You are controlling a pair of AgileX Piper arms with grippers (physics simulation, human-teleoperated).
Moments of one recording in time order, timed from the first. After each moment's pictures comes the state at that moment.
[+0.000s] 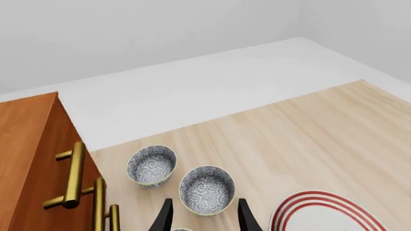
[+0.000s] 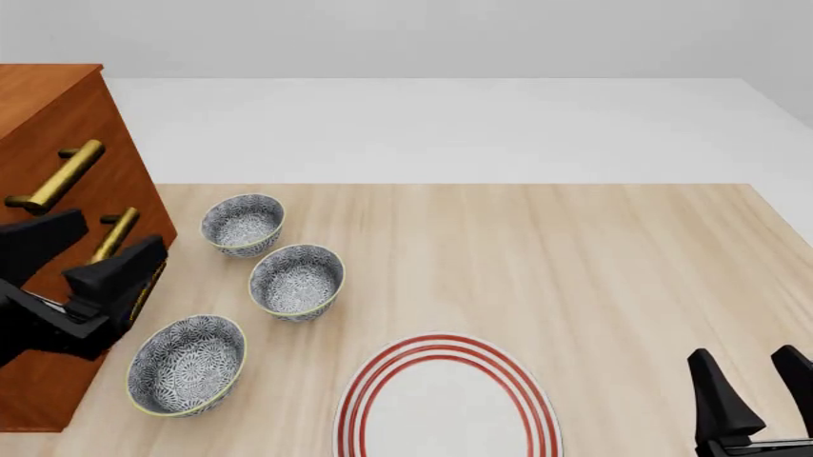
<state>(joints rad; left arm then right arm) -0.33 0.52 -0.61 0.32 0.05 0.05 0.00 0.00 0.01 0.00</state>
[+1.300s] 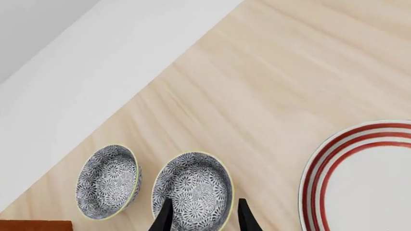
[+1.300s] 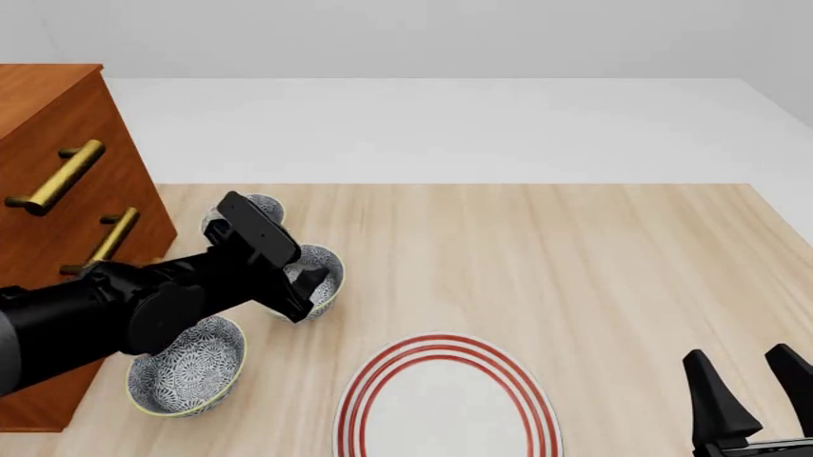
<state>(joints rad) -0.44 1.38 -0.72 -0.01 0.40 0.08 0.00 0.00 0.00 0.00</state>
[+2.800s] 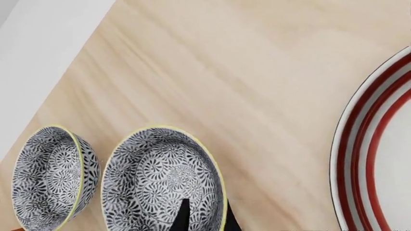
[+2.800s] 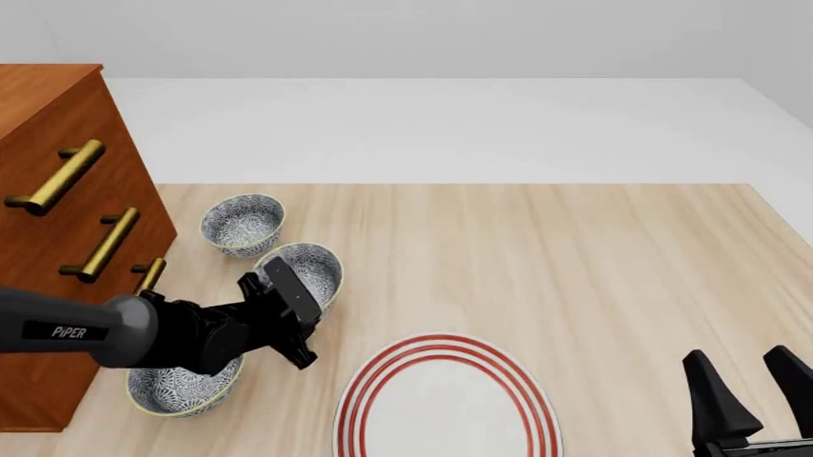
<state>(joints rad) -0.38 1.77 -0.67 -0.24 0.57 0.07 0.00 0.00 0.01 0.03</state>
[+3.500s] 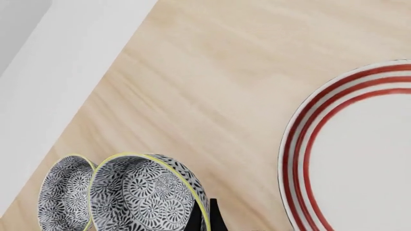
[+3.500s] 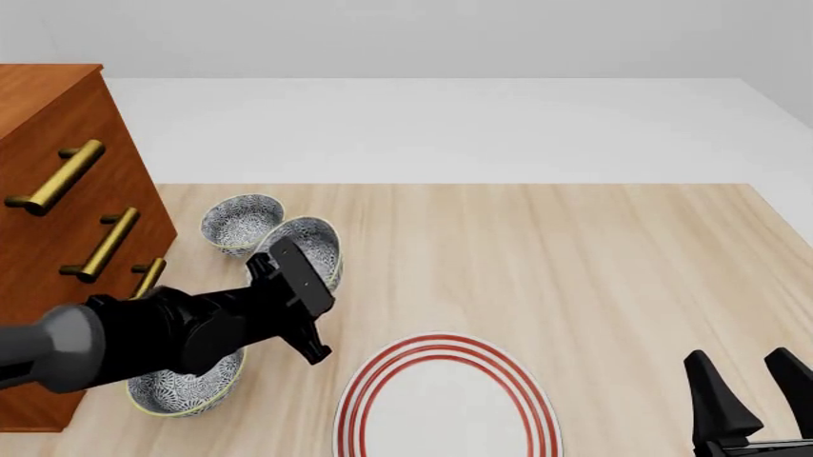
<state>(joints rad) -0.51 1.54 -0.68 -0.08 0.55 0.06 0.00 0.00 0.03 0.04</state>
